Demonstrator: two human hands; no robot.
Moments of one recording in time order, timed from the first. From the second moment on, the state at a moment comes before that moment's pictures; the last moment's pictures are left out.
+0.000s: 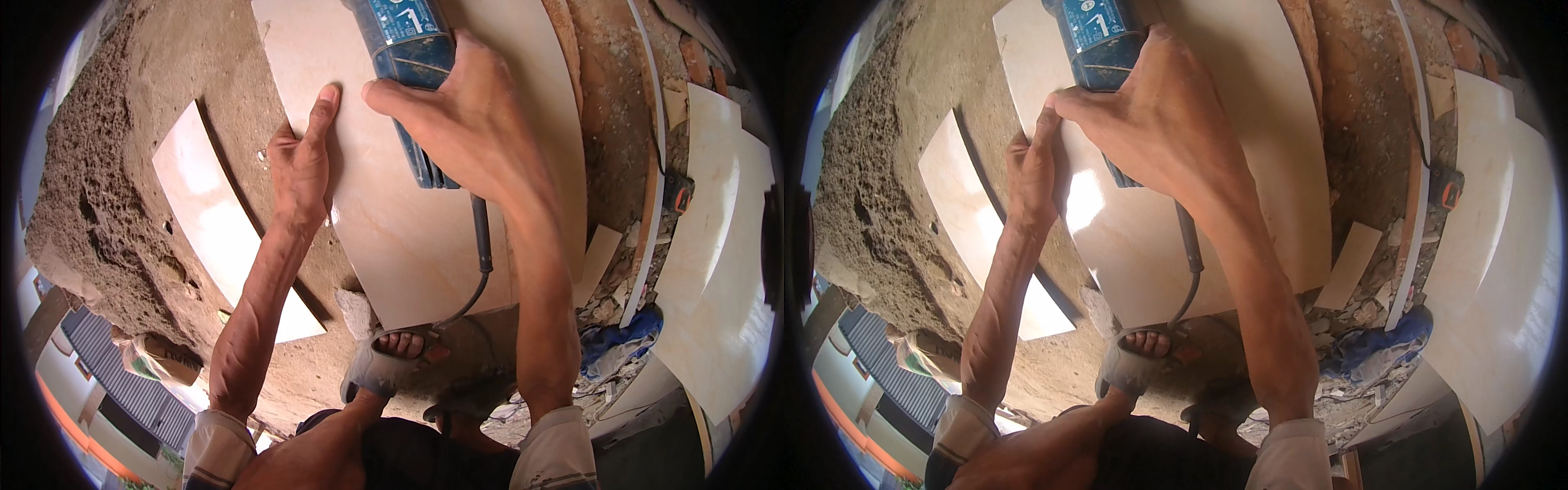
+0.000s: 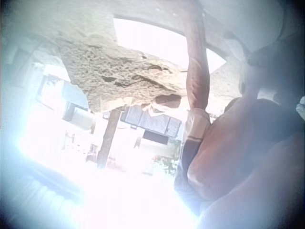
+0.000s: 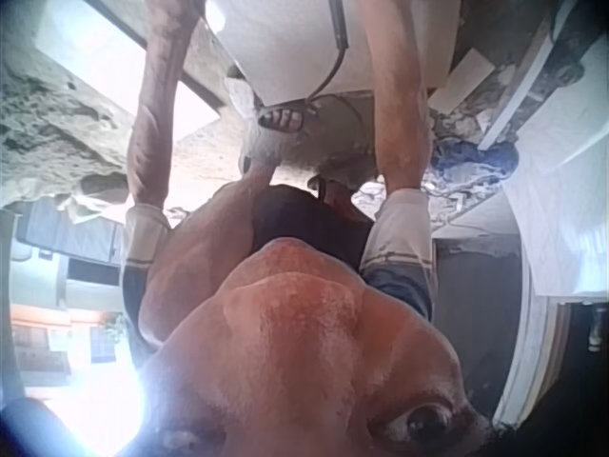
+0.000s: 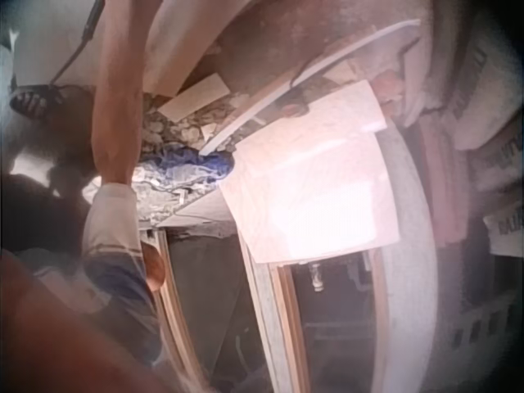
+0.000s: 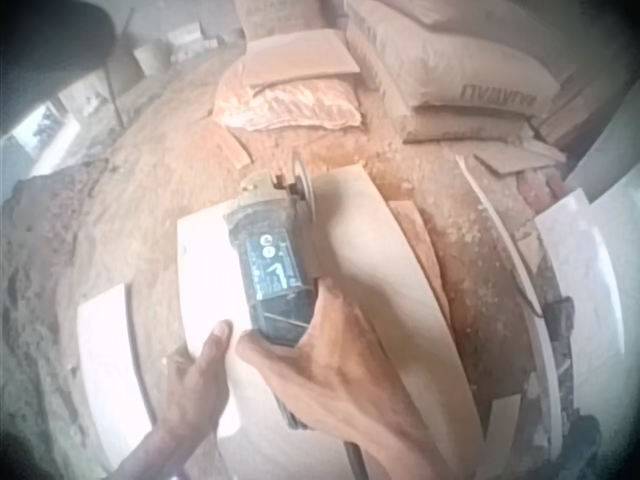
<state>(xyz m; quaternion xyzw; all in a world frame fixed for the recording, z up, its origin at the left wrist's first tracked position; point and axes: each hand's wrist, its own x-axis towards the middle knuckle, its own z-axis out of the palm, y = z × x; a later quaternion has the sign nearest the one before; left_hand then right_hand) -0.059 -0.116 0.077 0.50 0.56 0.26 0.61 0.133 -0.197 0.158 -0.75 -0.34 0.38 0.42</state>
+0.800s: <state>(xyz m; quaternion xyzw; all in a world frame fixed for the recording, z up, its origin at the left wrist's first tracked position) -0.063 -0.115 0.073 0.52 0.54 0.26 0.61 0.129 -0.219 0.160 -0.75 -0.33 0.43 0.38</state>
